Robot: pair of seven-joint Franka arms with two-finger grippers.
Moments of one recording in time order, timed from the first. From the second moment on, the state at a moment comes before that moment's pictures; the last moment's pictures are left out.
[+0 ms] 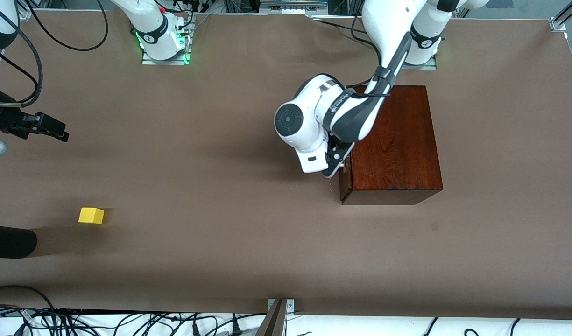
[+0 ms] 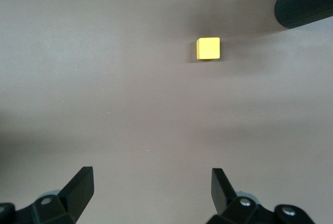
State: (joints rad) left arm -0.71 0.74 0.04 -1.26 0.14 1.66 -1.63; right arm 0.09 0.13 -0.12 -1.51 0.00 1.63 0.03
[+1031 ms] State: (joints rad) left arm -0.65 0.58 0.03 -1.06 0.07 1.51 -1.34; right arm 0.09 0.13 -0.12 -1.51 0.00 1.63 0.03
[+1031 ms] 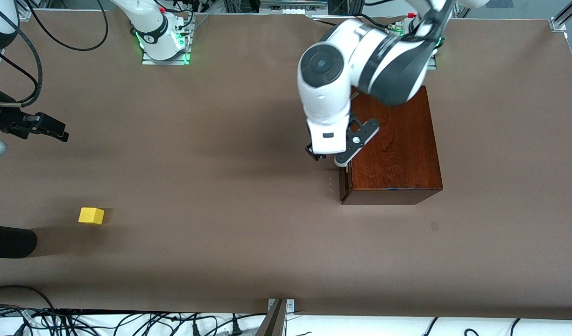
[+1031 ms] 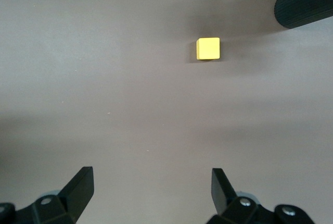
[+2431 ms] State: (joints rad) left arm -0.15 0.02 0.08 -1.69 0.02 1.67 -0.15; right arm 0.09 0.13 -0.12 -1.51 0.00 1.63 0.03
